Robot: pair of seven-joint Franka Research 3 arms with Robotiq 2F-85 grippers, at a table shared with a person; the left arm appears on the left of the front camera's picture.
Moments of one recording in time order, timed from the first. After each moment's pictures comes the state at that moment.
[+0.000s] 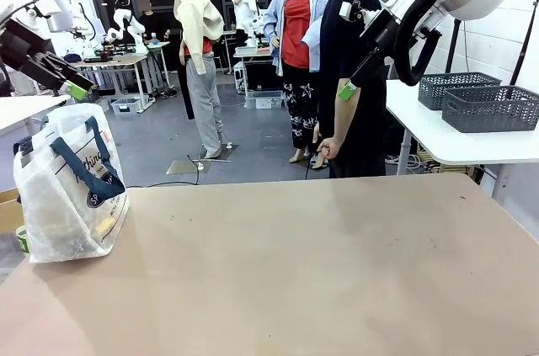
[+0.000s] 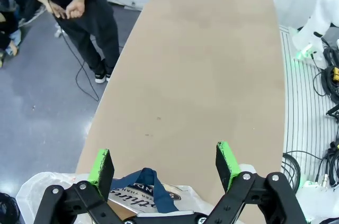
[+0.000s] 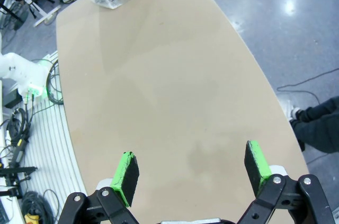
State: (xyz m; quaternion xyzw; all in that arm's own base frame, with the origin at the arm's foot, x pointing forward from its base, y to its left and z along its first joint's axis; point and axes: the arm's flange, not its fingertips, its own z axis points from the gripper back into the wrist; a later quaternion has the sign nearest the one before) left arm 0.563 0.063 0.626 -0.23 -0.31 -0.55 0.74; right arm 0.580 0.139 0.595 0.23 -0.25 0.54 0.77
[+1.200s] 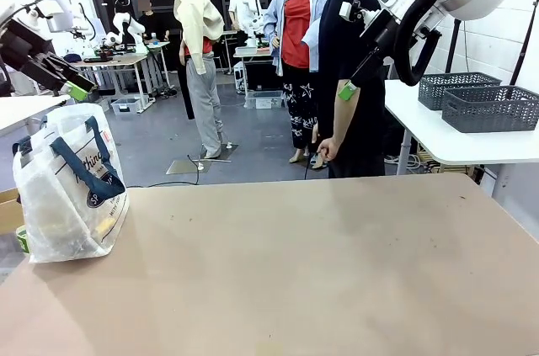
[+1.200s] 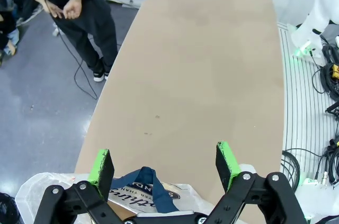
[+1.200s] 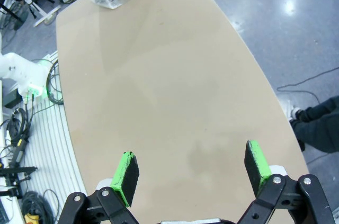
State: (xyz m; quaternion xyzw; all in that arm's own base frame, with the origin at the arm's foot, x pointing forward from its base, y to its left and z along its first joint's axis) left arm 0.563 0.061 0.626 -0.23 -0.31 -0.55 0.74; right arm 0.580 0.139 0.595 0.23 -0.25 0.54 0.77
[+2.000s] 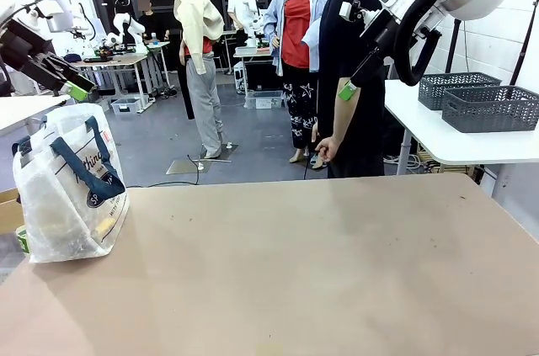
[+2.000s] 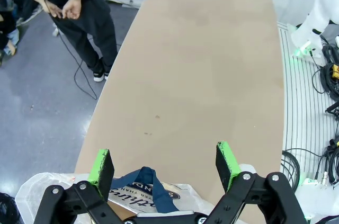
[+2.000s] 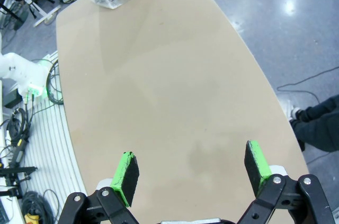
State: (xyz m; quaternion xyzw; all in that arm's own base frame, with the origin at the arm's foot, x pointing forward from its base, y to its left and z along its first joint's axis) left arm 0.563 0.061 0.626 -0.23 -0.31 -0.55 0.74; right arm 0.580 0.139 0.595 0.23 -0.25 0.54 0.77
